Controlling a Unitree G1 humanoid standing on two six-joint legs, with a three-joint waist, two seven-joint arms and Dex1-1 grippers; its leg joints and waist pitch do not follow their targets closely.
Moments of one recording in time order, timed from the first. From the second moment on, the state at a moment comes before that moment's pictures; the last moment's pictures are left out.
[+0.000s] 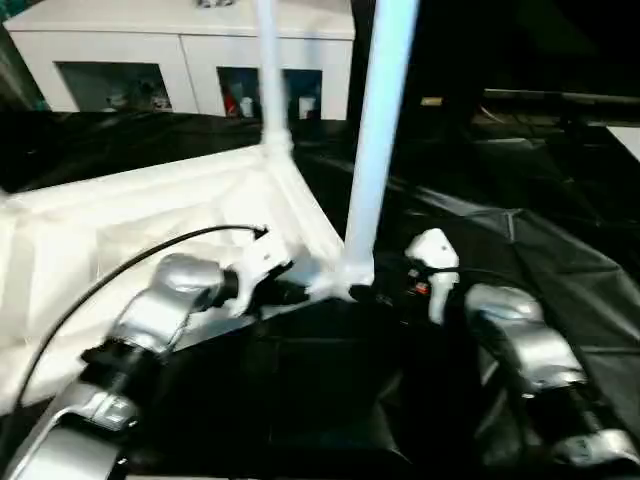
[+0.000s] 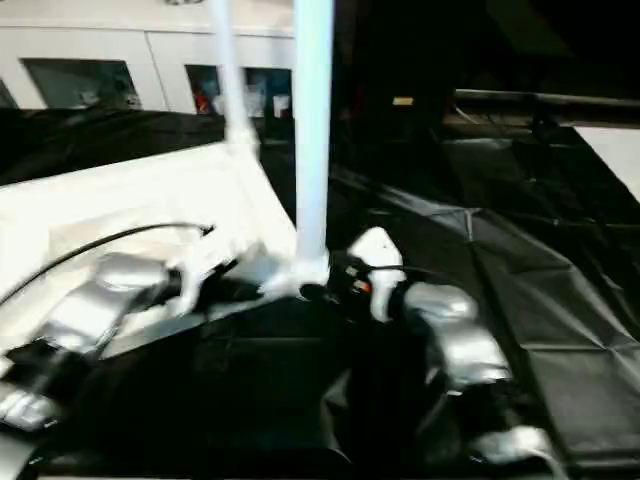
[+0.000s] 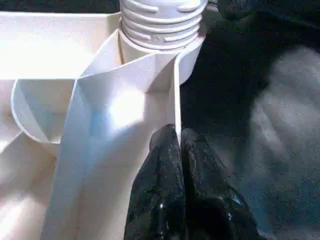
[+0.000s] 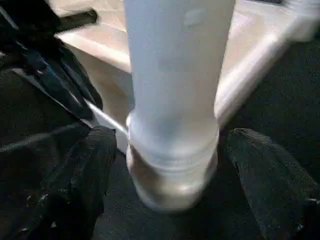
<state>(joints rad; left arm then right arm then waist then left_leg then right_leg) -0.54 0.46 -0.31 0.39 -0.05 0.30 -1.15 -0.40 -0.34 0.16 0.35 0.21 0.16 0.94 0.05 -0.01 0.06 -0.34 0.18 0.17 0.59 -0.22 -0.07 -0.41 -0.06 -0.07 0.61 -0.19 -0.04</state>
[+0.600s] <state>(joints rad) -0.53 0.47 -0.32 0.37 -0.05 0.30 -1.19 -0.40 -0.37 0.19 0.32 0.20 0.16 0.99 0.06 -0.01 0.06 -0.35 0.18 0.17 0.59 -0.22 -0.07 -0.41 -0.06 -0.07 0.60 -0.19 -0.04</state>
